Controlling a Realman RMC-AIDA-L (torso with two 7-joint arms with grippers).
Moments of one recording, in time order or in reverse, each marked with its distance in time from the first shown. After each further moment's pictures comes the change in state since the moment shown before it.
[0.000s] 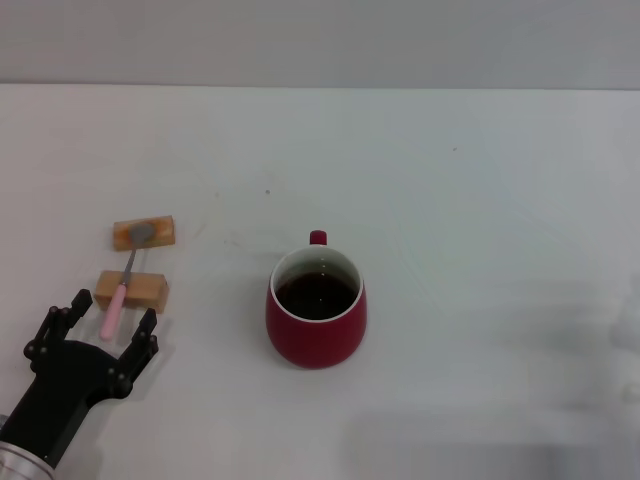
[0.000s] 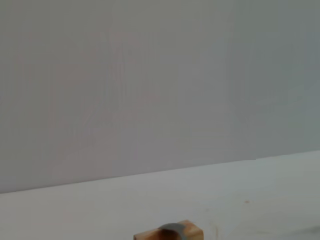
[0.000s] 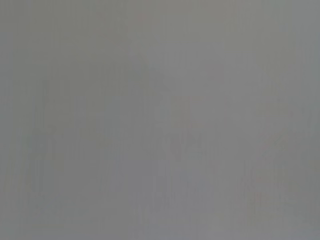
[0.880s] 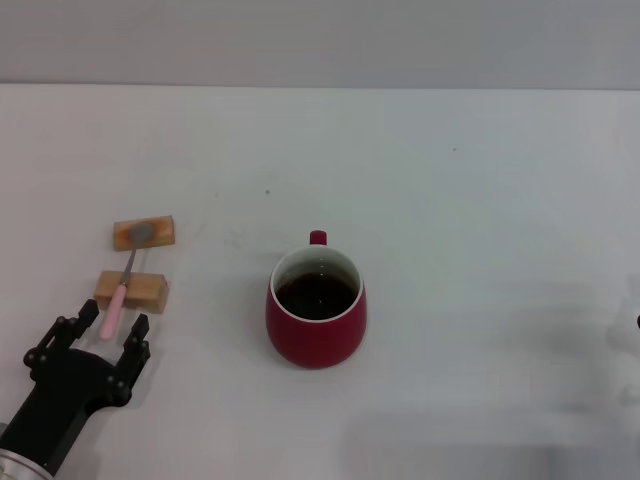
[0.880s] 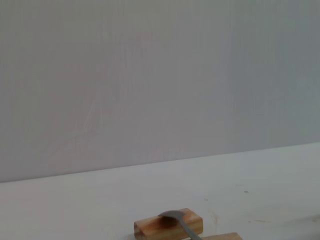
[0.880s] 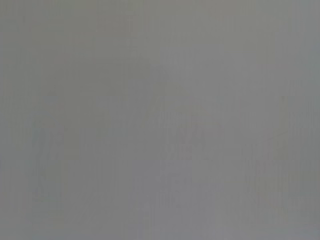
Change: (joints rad) left arm 0.010 0.000 0.003 0.000 0.001 -0.014 -0.003; right arm 0.000 0.000 -0.012 -0.001 0.001 0.002 0.000
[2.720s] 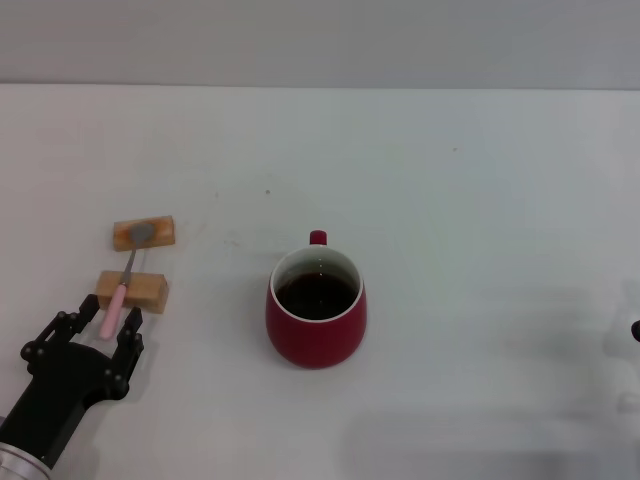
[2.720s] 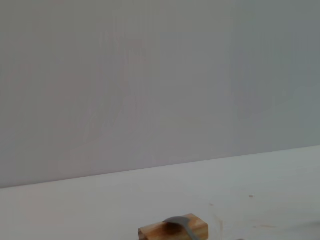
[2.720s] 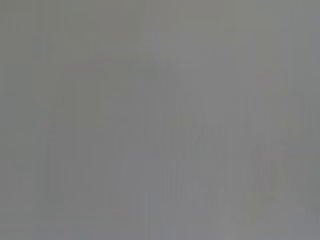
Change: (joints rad) left arm -0.009 0.003 -0.008 0.000 -0.003 0.000 0.003; right arm -0.008 0.000 -0.026 0.001 0.000 -0.003 0.000
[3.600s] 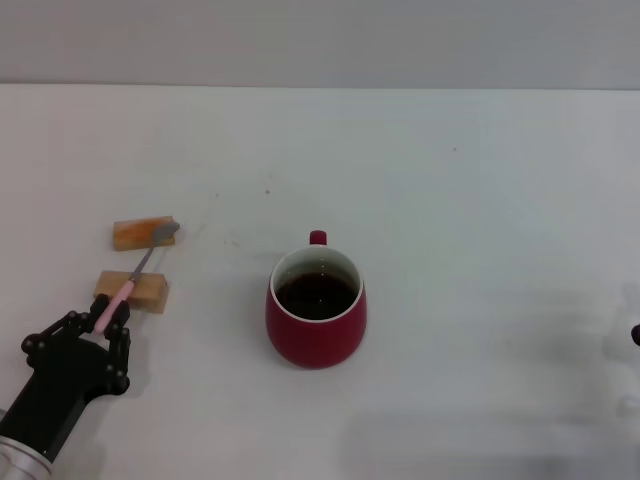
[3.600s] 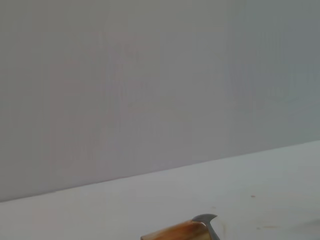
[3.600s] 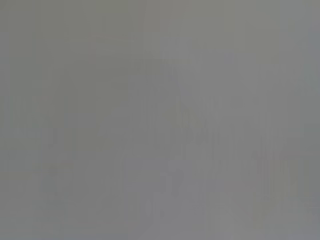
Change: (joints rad) left arm -0.013 -0.003 -0.005 -0.009 -0.001 0.006 0.050; right arm -0.007 -0.001 -0.014 0.001 0.000 -0.010 0.000
